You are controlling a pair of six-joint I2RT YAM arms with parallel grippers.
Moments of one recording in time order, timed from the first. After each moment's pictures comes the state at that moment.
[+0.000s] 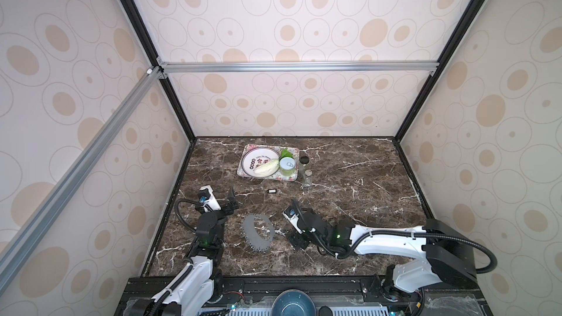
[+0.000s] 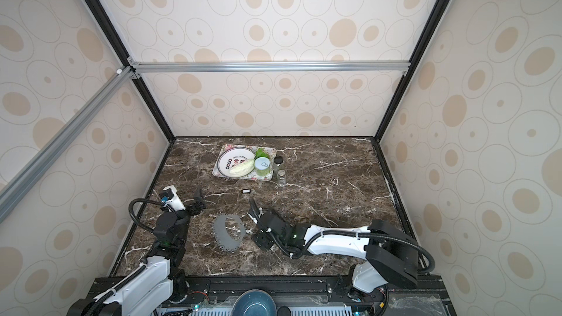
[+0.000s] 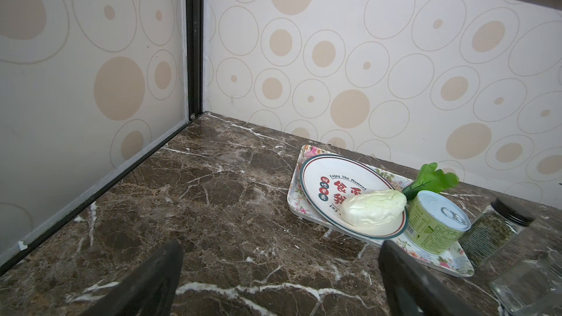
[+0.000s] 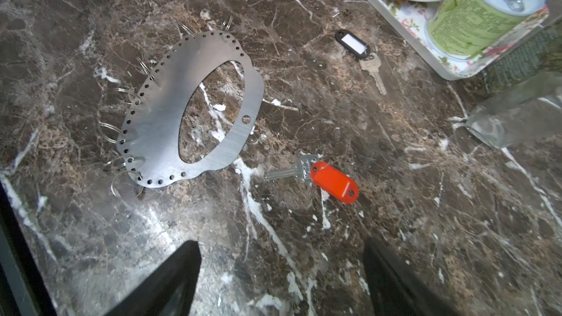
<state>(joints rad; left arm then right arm) -0.12 0.85 0.07 0.73 -0.26 -0.25 1.15 1.49 0.78 -0.07 0.26 0.15</state>
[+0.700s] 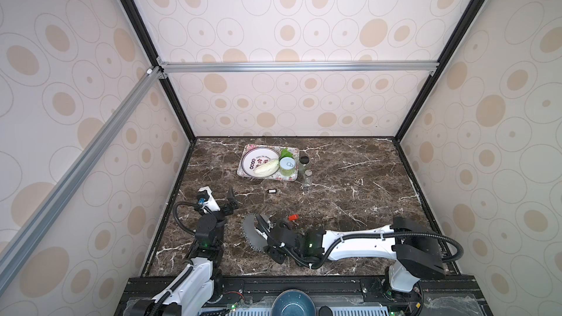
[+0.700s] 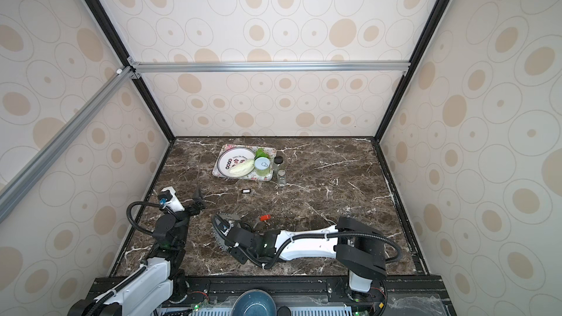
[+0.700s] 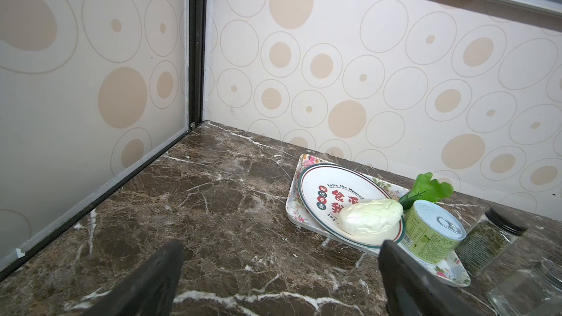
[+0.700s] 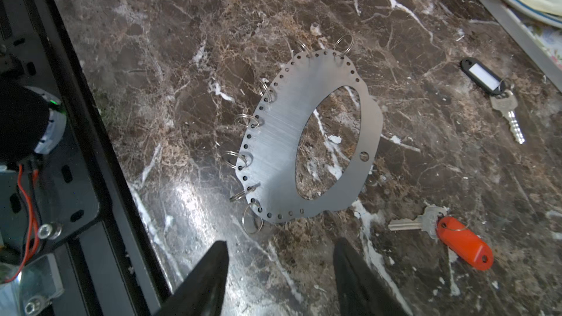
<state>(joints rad) -0.12 0.84 0.05 0.79 -0.27 -0.25 1.34 1.71 1.05 -0.19 0.25 0.25</state>
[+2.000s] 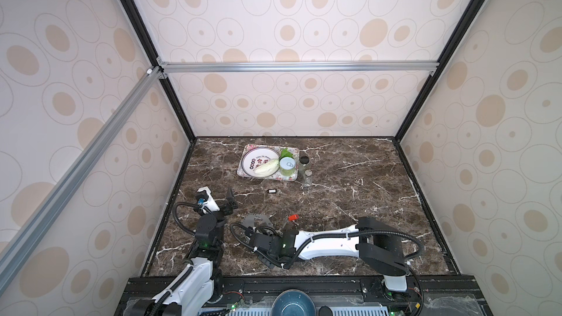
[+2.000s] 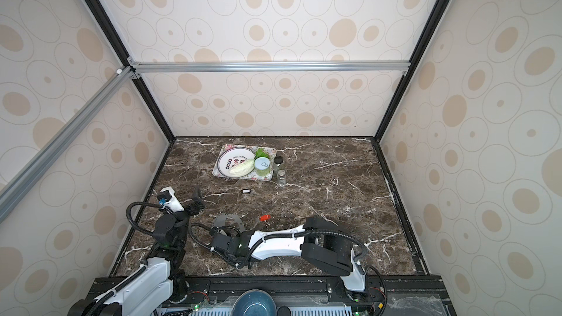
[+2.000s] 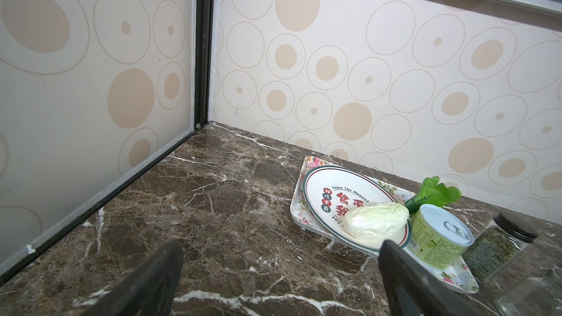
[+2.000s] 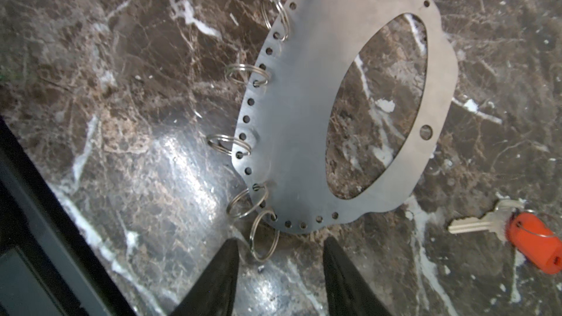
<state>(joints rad) -0.12 0.84 0.05 0.79 -0.29 -0.25 1.37 1.98 1.33 -0.48 0.26 0.32</state>
